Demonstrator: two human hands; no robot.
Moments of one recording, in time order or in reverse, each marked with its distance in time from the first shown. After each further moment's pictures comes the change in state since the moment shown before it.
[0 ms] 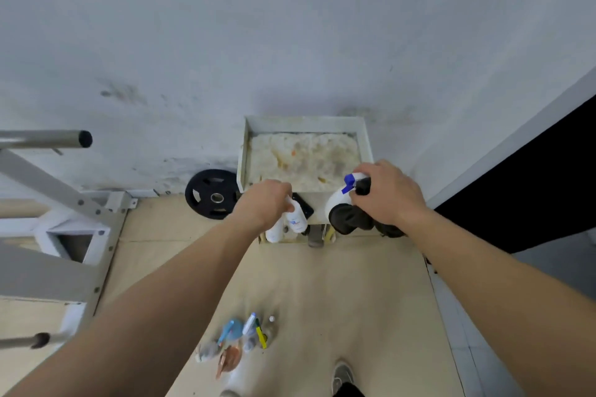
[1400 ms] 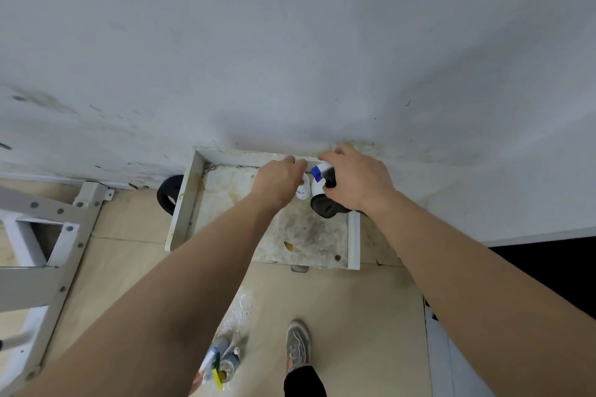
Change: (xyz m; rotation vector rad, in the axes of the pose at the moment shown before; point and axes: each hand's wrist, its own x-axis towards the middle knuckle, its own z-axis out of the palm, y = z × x) left_hand 0.331 0.043 0.003 0.273 0.119 -0.013; right_hand 0.317 0.074 0.003 -0.206 -0.186 -0.267
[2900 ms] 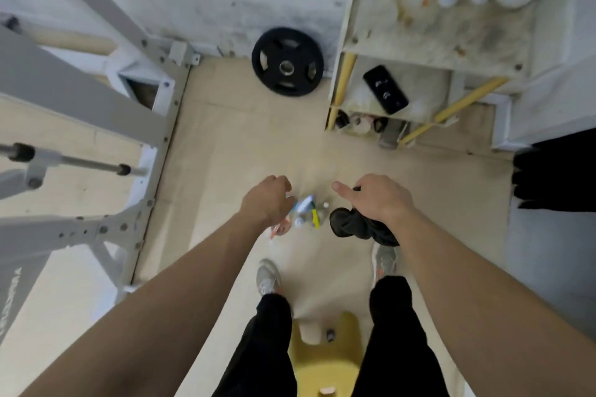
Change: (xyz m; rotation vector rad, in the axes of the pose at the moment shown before) left_hand -0.486 -0.177 0.244 -0.496 -0.383 -0.420; right_hand -0.263 -0.304 0.302 0.215 -0.492 0.310
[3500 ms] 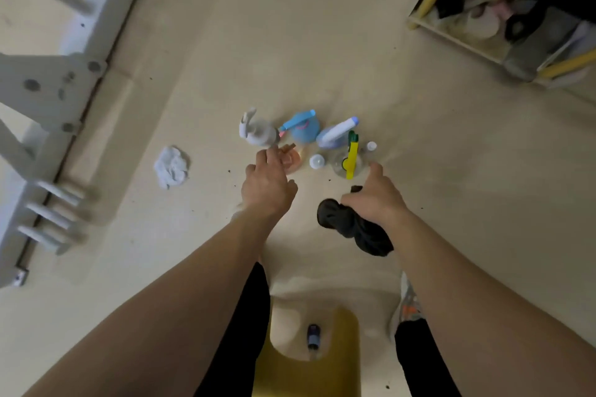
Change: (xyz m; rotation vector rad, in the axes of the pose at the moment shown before) left_hand 0.152 -0.149 0.377 -0.165 0.239 -0.426; right_hand 0.254 0.085 0.366 0.179 -0.261 0.036
